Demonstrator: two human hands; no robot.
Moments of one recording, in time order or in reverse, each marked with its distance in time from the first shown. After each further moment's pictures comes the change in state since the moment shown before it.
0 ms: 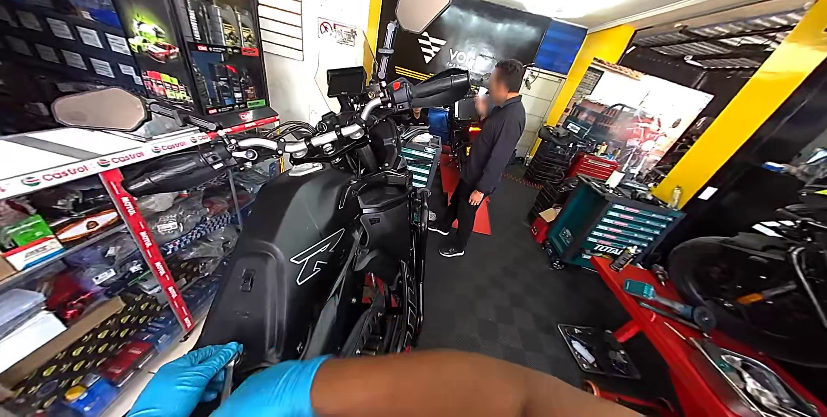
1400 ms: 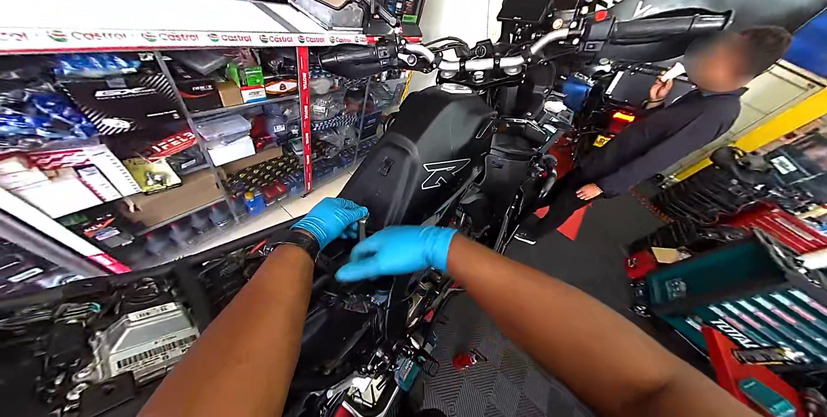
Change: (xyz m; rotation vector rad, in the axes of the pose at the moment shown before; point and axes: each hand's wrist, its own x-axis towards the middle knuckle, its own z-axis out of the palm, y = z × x) left_hand -0.002 0.007 -0.005 0.021 -0.026 -0.024; right_hand 0.005 0.005 -0.028 -0.052 -0.193 -0.004
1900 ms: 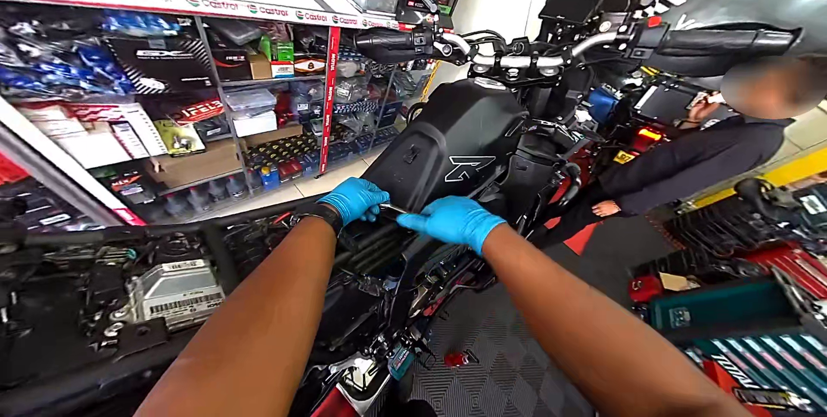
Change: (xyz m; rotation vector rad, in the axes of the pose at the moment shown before) left_hand 0.001 -0.002 -0.001 -0.019 -0.022 0.014; right_hand -0.002 0.042 -0.007 -0.287 0.147 0.395
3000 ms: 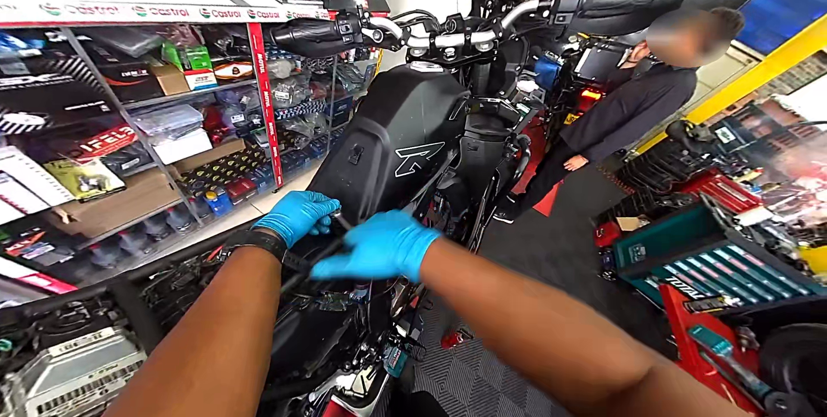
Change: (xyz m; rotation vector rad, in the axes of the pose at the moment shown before) left_hand 0.006 0.002 0.003 -0.020 0.052 -0.051; right_hand -0.026 -0.043 0.007 0.118 0.054 -0.143
